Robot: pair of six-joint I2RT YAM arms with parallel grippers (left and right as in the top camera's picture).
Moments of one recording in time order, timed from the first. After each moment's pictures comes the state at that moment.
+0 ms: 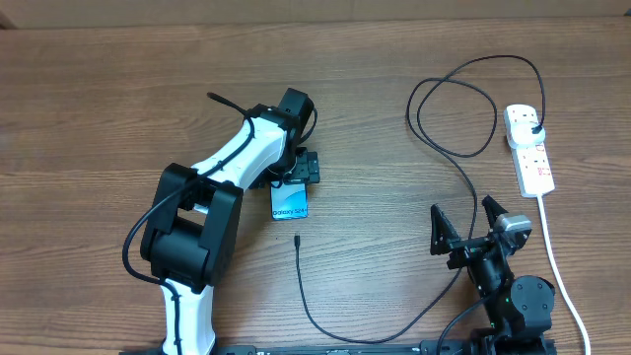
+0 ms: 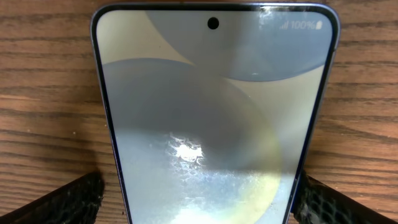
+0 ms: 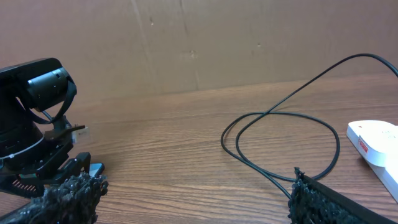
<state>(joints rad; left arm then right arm) -0.41 2.12 1.46 -0.89 -0.01 -0.51 0.05 0.01 0.05 -0.12 -0.17 0.18</state>
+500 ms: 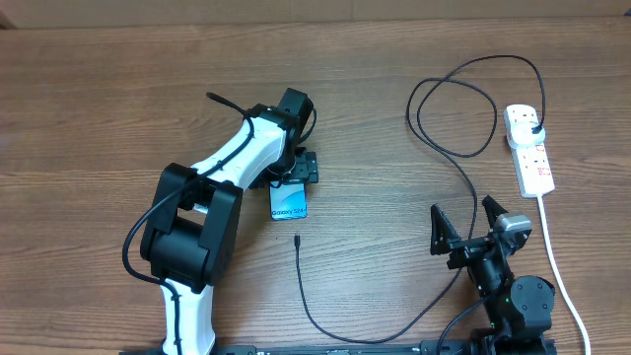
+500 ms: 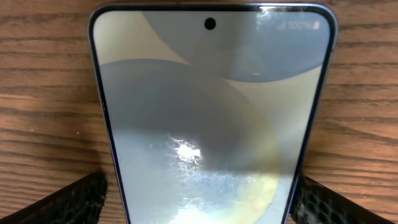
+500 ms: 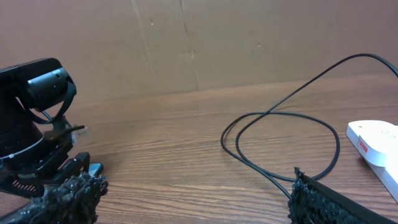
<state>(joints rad) -0.41 2.12 1.46 -0.89 -0.01 -0.51 0.05 0.01 0.05 -0.12 -0.17 0.18</state>
